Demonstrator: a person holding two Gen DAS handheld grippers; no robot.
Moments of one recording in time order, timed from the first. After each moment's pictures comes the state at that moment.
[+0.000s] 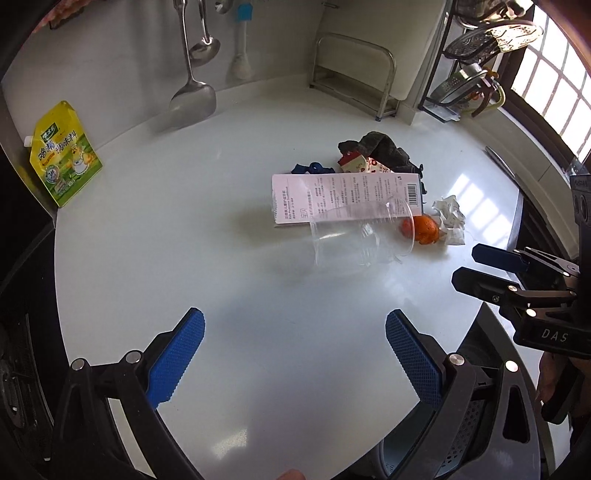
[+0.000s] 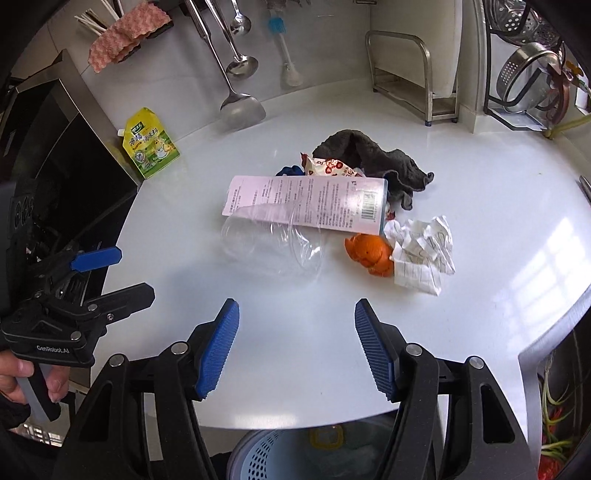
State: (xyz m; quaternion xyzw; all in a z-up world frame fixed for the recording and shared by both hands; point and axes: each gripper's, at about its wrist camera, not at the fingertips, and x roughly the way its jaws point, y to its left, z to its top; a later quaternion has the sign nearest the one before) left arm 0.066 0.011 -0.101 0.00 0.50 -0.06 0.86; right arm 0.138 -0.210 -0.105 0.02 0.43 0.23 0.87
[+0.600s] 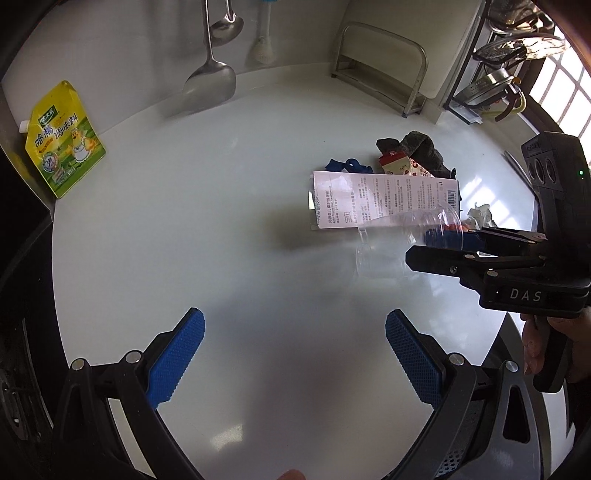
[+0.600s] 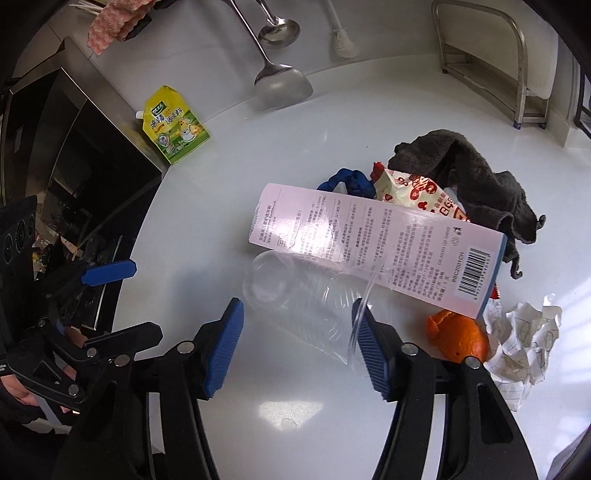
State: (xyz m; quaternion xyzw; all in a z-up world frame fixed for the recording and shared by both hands) left arm 0.092 0.042 -0.119 -0.01 0.52 -0.05 0.85; right arm 0.215 -0.155 -0.135 0.03 0.48 0.33 0.81
